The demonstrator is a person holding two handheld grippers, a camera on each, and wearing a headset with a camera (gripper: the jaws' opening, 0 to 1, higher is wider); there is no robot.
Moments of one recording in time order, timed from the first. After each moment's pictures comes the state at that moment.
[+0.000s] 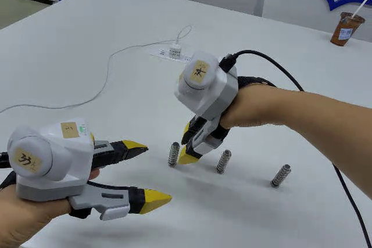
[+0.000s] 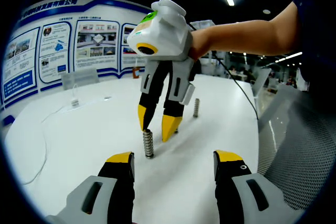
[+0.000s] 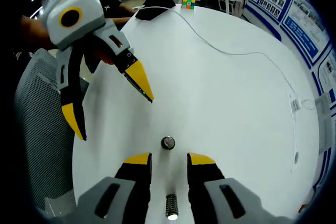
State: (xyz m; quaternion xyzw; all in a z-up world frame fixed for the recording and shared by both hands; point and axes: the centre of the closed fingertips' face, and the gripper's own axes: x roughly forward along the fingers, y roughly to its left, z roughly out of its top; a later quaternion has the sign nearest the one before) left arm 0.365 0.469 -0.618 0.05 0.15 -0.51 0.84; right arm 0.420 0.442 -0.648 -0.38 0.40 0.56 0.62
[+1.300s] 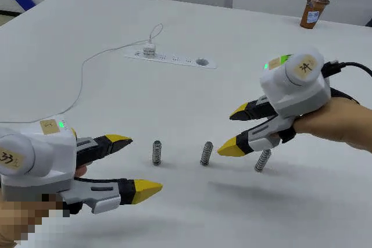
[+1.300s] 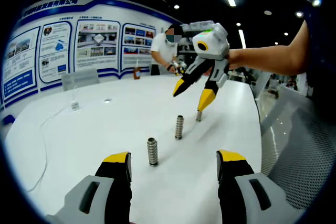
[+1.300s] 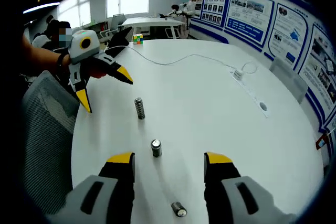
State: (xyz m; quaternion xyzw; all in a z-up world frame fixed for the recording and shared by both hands) left arm 0.379 0.465 -0.611 0.05 0.15 -0.51 0.84; right arm 0.425 0.329 -0.605 -0.23 0.32 0.45 0.80
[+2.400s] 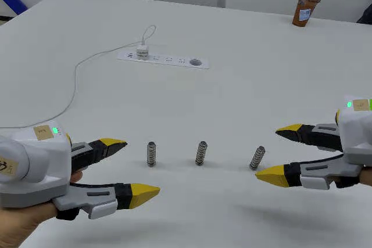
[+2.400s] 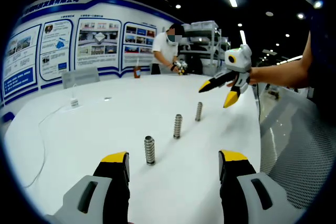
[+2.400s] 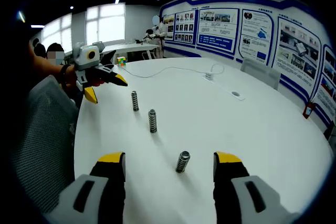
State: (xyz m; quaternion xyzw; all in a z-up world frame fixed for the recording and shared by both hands) left arm 0.377 0.465 -0.615 0.05 0.16 -0.51 0.84; right arm 0.374 0.265 -0.608 -0.15 0.25 0.39 0.88
